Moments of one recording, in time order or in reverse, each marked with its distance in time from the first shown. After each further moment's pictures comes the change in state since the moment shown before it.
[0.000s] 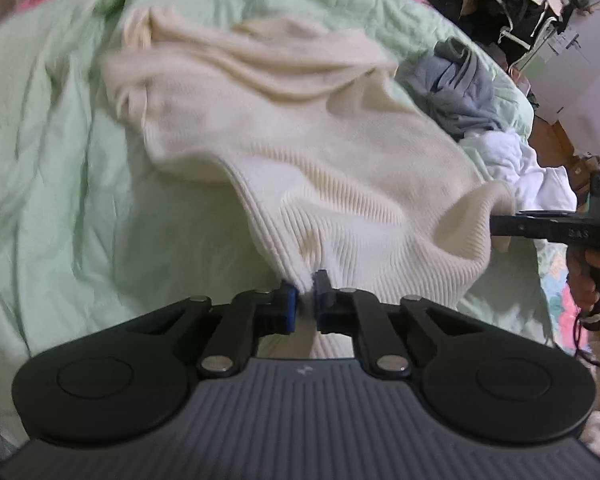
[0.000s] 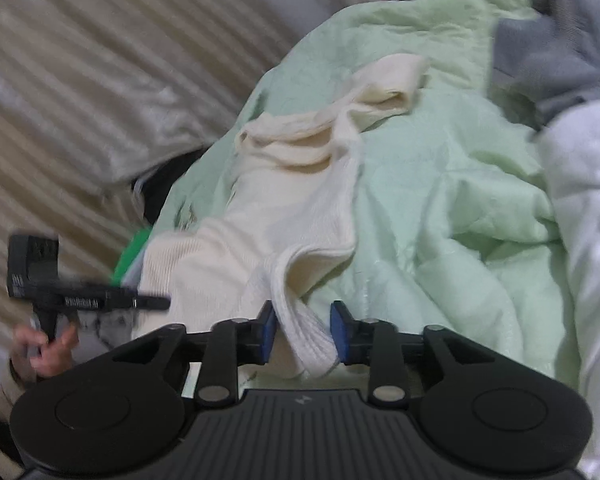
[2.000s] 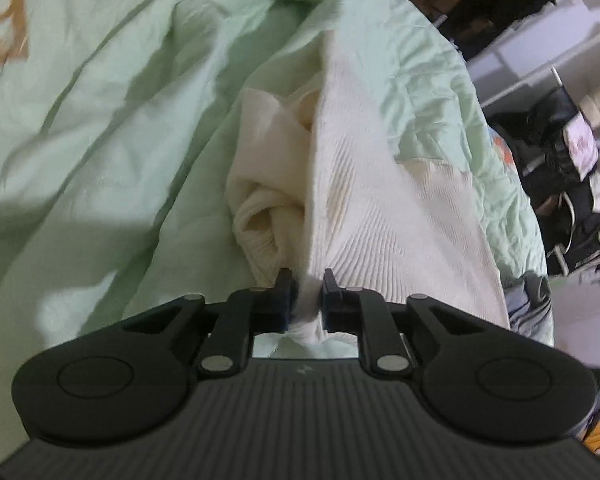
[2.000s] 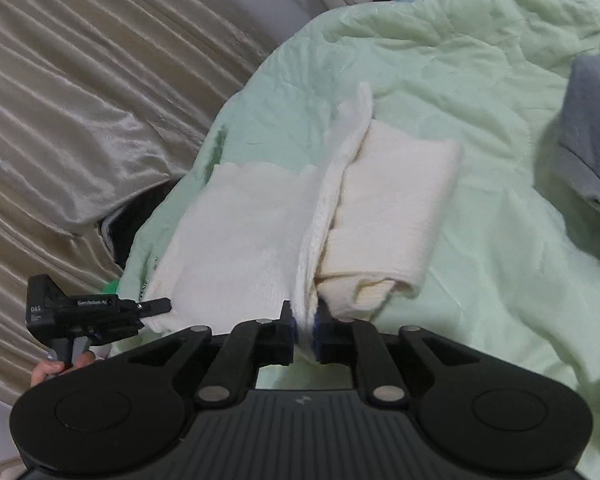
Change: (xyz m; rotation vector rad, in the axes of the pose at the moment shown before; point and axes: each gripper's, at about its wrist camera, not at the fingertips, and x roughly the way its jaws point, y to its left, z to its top) left arm 0.089 0.183 0.083 -0.688 -0.149 -0.058; right arm 0.097 -0.046 0.114 0.093 -0.064 -0.043
